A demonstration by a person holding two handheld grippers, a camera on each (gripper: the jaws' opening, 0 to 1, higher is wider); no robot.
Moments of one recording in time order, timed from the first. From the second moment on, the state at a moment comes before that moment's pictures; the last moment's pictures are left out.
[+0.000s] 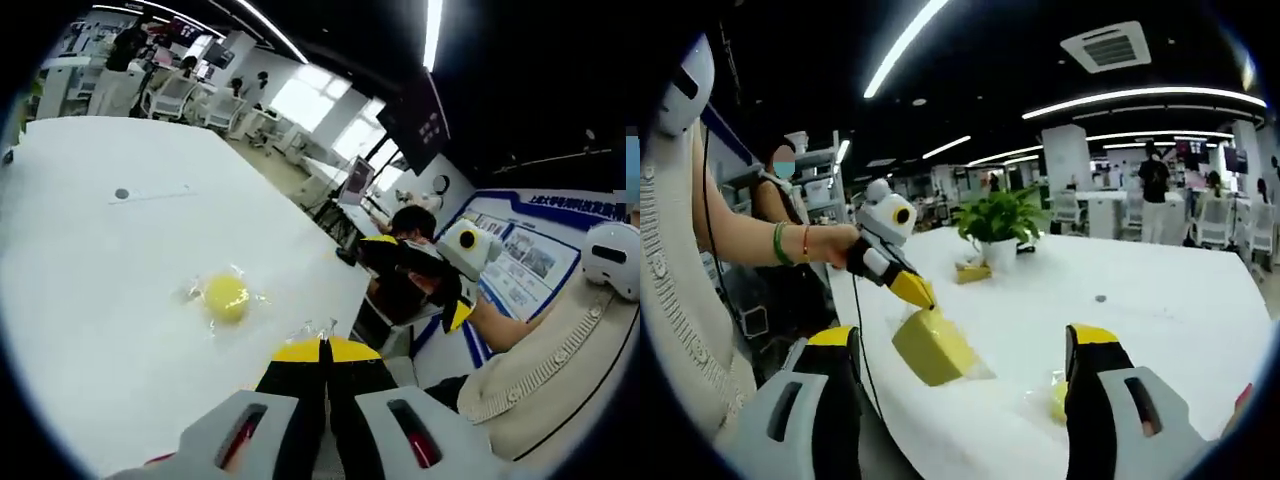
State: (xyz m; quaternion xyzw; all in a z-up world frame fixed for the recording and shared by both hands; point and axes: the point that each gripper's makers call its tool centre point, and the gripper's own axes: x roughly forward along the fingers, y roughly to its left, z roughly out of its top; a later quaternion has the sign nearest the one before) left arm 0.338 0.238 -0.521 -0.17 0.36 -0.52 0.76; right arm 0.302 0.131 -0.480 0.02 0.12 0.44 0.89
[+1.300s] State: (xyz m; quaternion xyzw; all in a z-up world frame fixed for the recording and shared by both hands) left arm 0.469 0.296 -0.635 -0.35 0.37 -0.38 0.77; right arm 0.310 0.093 -0.518 0.05 0.20 0.31 0.93
